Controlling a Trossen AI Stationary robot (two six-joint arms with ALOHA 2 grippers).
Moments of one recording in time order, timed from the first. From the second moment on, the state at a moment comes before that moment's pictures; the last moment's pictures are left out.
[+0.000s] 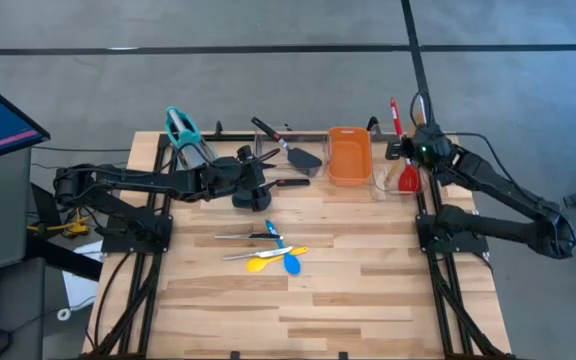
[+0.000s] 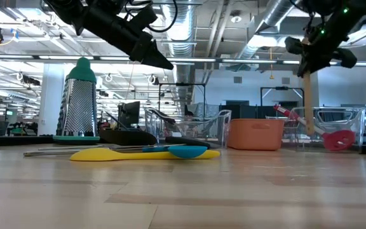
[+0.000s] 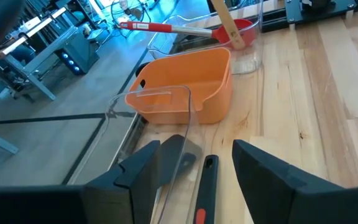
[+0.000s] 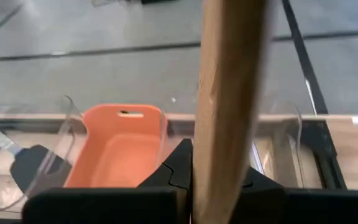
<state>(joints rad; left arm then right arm) 0.17 1.34 0.77 0.21 -0.29 0.32 -0.66 0.77 0.74 -0.65 0.56 0.60</state>
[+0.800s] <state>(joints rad) 0.17 1.34 0.77 0.21 -0.29 0.32 -0.92 0.98 0.74 -0.64 0.18 0.66</state>
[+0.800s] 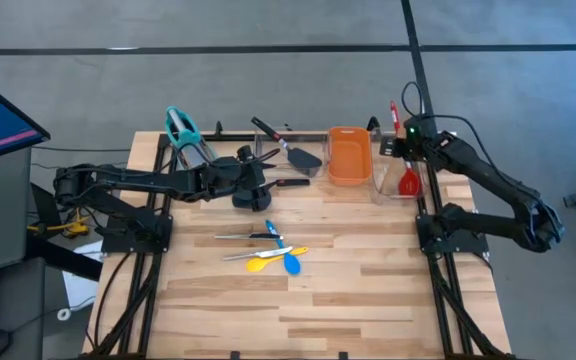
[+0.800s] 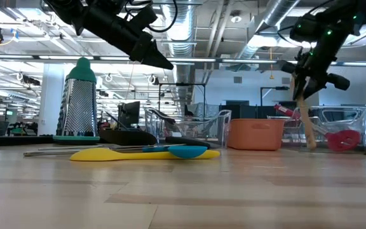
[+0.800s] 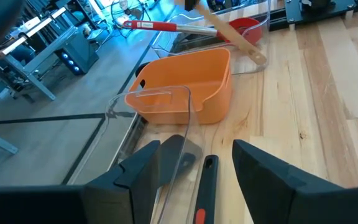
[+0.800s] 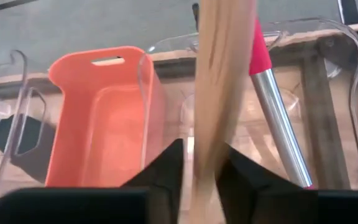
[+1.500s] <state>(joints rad) 0.18 1.34 0.77 0.17 -0.29 0.33 -0.75 0.78 0.89 -0.60 -0.08 0.55</state>
